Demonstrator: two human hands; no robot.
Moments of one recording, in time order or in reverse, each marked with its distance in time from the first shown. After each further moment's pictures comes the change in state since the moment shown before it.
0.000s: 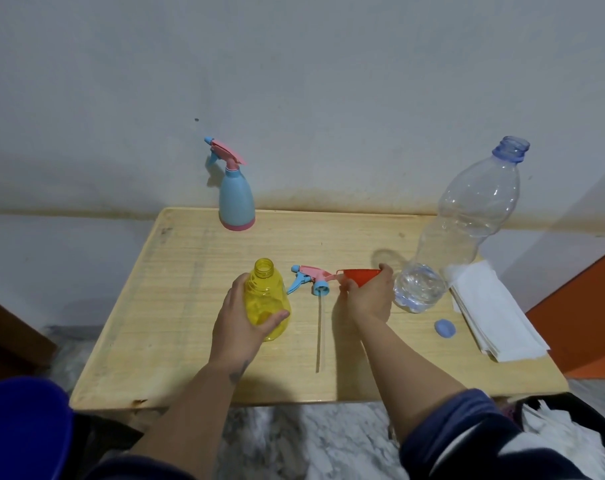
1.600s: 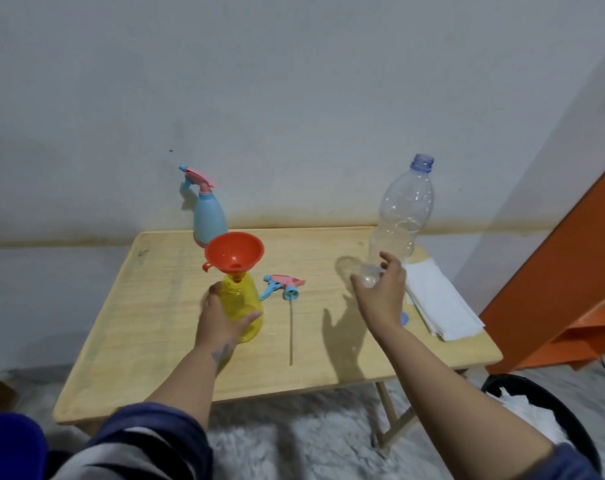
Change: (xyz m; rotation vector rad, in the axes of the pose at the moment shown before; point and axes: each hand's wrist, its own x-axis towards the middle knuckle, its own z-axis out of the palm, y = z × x) left_hand 0.006 0.008 -0.003 0.024 -0.042 -0.113; right_hand -0.035 0.011 -0.095 0.161 0.135 -0.349
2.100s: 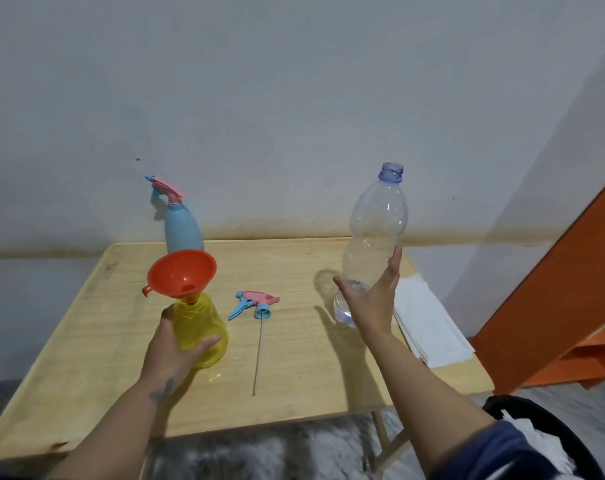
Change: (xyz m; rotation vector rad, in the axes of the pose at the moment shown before) left_hand -0.008 0.005 0.007 -0.047 0.040 -0.002; right_hand 0.067 0.046 -0.009 0.155 0.010 -0.117
